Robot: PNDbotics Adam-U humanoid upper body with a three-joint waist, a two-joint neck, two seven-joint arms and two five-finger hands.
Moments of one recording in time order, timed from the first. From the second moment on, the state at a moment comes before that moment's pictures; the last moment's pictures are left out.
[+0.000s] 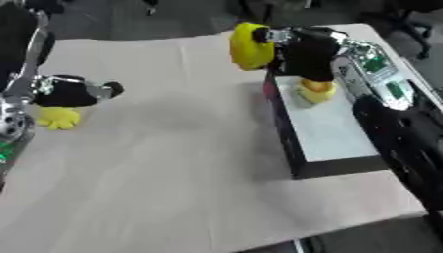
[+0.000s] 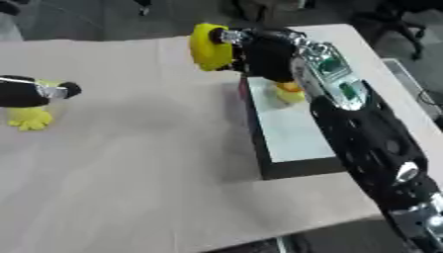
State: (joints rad) left arm -0.75 0.53 -0.38 -1.75 -0.71 0.40 0.06; right arm -0.72 -0.55 0.13 -1.48 -0.45 0.40 0.52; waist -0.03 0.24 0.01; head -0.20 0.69
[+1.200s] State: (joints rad) left arm -0.66 0.67 -0.30 -1.81 -0.57 0.48 0.15; right arm -0.45 -0.72 0.01 -1.39 0.19 -0.10 0.16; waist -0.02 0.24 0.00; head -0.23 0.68
